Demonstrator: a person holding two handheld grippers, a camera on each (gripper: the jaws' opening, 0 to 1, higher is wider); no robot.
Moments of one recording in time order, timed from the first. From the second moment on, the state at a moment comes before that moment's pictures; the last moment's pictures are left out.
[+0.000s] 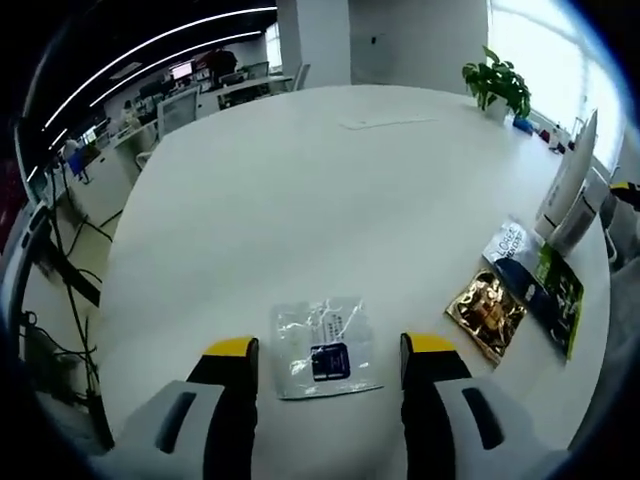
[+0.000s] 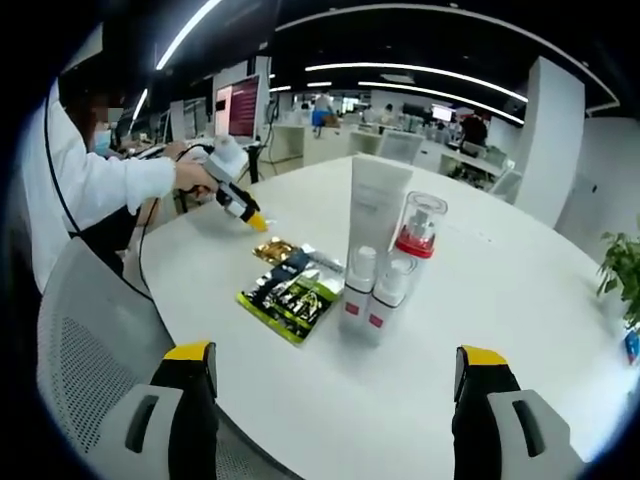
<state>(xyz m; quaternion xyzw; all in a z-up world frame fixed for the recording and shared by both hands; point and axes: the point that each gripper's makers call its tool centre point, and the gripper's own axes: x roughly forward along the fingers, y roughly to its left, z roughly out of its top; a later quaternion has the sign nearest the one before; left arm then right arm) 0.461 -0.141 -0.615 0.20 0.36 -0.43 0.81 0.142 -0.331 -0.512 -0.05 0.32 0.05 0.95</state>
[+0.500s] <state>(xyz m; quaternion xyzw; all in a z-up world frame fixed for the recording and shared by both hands) 0.453 -0.134 -0.612 0.20 0.36 -0.43 0.80 0.143 -0.328 -0.512 -0.05 0.32 0.05 0.95</state>
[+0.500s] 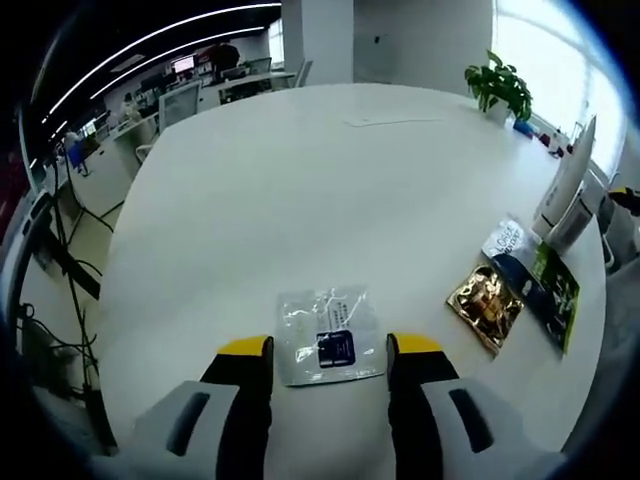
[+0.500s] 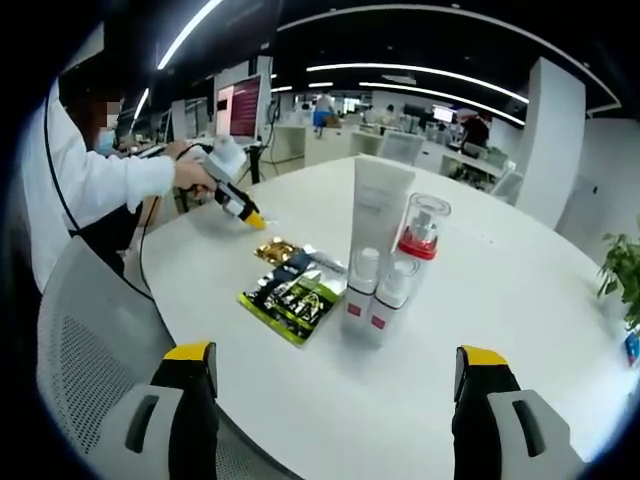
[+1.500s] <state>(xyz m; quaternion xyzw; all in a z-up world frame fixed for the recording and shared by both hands) 0.416 -0.101 -0.617 0.28 0.37 -0.53 0.71 0.144 -0.322 -0.505 -0.06 0.31 0.06 0.95</state>
